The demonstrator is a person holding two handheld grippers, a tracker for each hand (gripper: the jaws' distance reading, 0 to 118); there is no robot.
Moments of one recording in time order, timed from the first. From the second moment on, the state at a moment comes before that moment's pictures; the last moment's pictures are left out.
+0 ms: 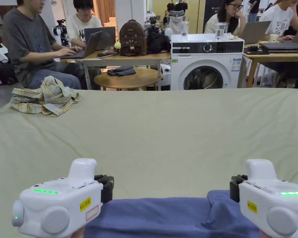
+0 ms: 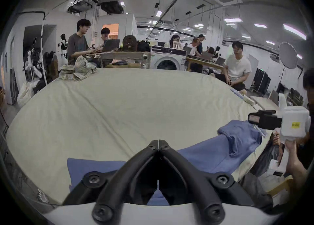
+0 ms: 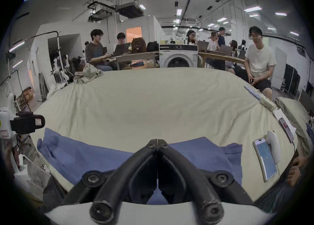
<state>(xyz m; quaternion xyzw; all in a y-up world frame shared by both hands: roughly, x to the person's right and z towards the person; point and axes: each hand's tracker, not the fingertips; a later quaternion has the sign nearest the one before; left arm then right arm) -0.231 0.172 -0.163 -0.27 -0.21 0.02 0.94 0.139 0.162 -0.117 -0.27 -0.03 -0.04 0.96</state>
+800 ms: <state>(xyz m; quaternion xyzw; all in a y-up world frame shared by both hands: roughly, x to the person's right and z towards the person) -0.418 0.056 -0.204 -0.38 -0.23 0.42 0.79 0.168 0.168 -0.100 -0.28 -0.02 -0.10 0.95</state>
